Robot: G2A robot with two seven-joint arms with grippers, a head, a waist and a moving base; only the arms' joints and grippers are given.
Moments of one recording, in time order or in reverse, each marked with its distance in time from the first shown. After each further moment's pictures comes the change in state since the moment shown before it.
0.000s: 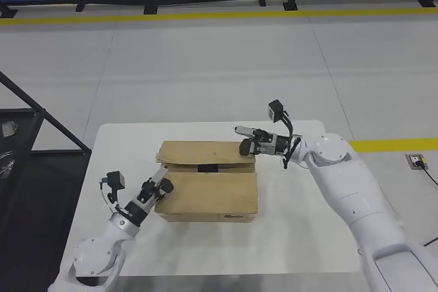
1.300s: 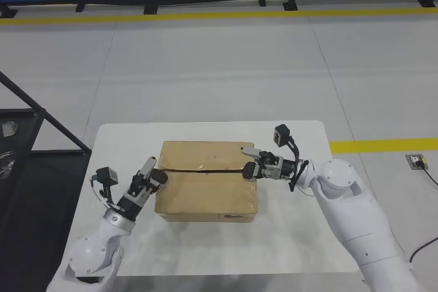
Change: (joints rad) left arm -0.002 -0.018 -0.036 -0.015 -0.082 -0.051 0.036; right arm -0.330 0.099 0.167 -0.454 -0.022 0.266 -0.063
